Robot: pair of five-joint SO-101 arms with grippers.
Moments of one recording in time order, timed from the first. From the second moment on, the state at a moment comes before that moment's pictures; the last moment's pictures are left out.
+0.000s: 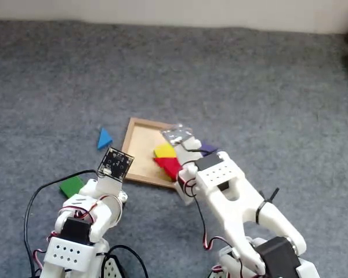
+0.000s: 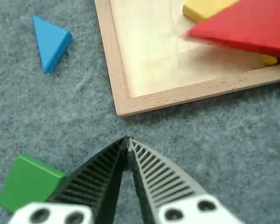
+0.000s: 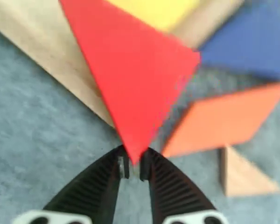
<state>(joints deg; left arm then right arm) 7.5 -92.2 96.0 60.7 -5.6 -33.4 -17.3 51.6 52.4 11.9</state>
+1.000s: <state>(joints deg) 7.5 -92.2 96.0 60.7 -5.6 -37.5 -17.3 36.9 53.1 -1.2</state>
